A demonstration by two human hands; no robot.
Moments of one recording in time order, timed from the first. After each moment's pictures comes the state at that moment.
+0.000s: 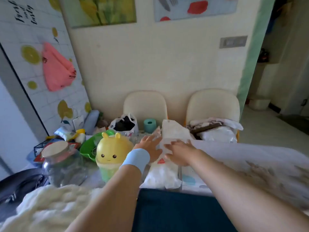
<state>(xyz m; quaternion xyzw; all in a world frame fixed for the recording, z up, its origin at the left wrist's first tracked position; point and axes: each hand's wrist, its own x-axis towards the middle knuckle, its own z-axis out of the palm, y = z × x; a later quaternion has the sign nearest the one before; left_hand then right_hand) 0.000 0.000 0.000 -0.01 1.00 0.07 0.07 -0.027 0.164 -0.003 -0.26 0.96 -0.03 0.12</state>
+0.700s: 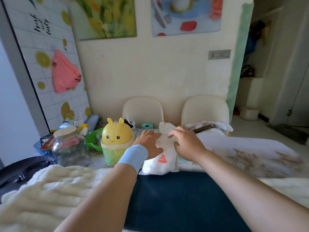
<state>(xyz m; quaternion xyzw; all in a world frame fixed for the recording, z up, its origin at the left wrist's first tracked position) 0.099 0.021 -0.013 0.02 1.00 0.06 -0.03 0.070 0.208 -0.023 -0.30 0.92 -0.21 -0.15</state>
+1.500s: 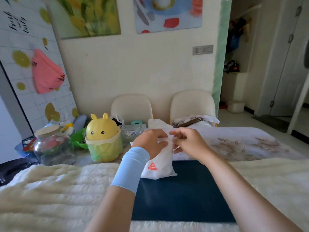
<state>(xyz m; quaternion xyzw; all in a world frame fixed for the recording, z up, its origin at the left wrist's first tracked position) 0.146 0.089 -0.013 0.07 0.97 0.20 -0.10 0.125 0.264 -0.032 -0.16 0.81 -0.57 -0.03</state>
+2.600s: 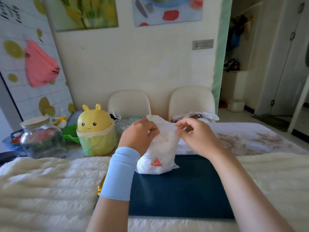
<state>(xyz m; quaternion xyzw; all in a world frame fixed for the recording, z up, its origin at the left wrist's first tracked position) 0.148 0.083 -0.041 0.10 0.93 0.22 -0.27 0.123 0.293 -0.050 -0.18 0.86 -0.46 -0.16</state>
